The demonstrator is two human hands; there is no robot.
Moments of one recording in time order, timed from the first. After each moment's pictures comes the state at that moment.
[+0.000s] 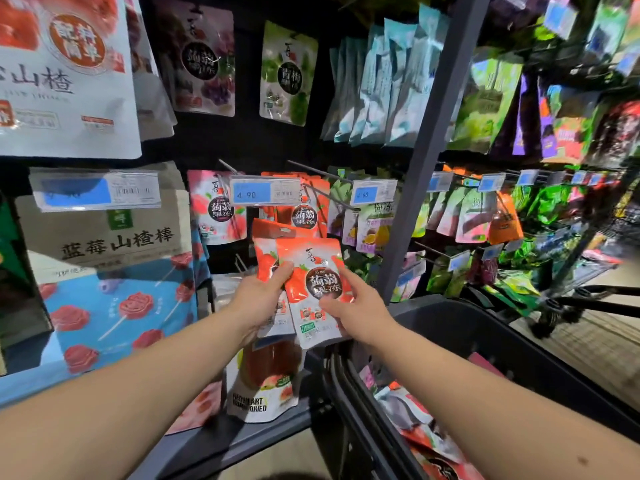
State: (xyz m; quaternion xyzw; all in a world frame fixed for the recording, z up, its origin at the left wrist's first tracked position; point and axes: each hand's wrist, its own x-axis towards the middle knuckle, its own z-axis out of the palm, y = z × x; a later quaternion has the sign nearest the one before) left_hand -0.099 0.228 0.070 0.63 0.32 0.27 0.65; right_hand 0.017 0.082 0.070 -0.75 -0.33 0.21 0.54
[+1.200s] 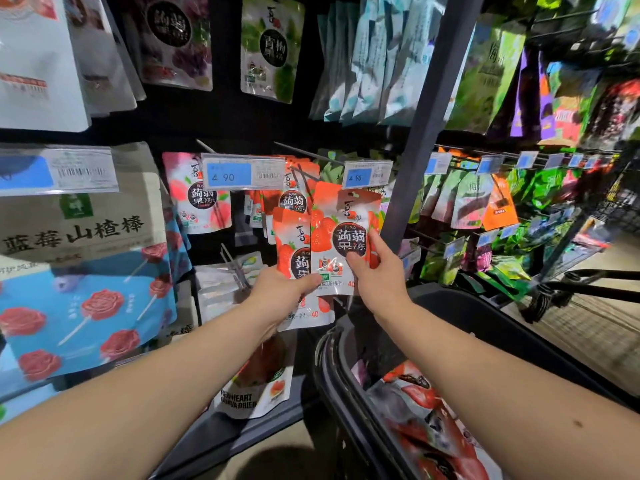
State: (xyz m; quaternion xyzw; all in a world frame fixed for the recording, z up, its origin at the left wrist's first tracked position) left_hand -0.051 0.213 0.051 0.63 0.27 0.24 0.69; right_hand 0.069 0.093 0.068 -0.75 -0.27 0.04 0.60
